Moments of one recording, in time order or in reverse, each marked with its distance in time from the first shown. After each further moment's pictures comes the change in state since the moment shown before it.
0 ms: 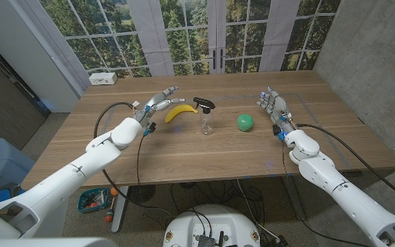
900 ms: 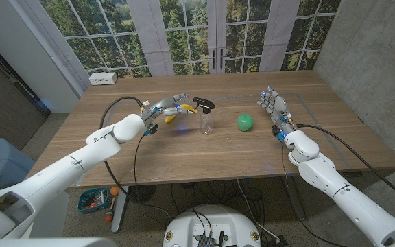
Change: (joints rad) left arm -0.087 0.038 0.084 -0.001 0.119 0.016 -0.167; left_hand 0.101 0.004 -0.096 0.002 0.082 -0.013 -0.011 -0.006 0.005 0.002 -0.010 0.004 0.000 -0.010 0.010 -0.009 0.002 -0.007 0.025 -0.054 0.000; right arm -0.041 -0.014 0.007 -0.075 -0.033 -0.015 -0.066; right_hand 0.000 0.000 0.000 0.000 0.000 0.000 0.000 0.000 0.000 0.004 0.004 0.000 0.000 0.005 0.005 0.007 -0.001 0.007 0.007 -0.004 0.000
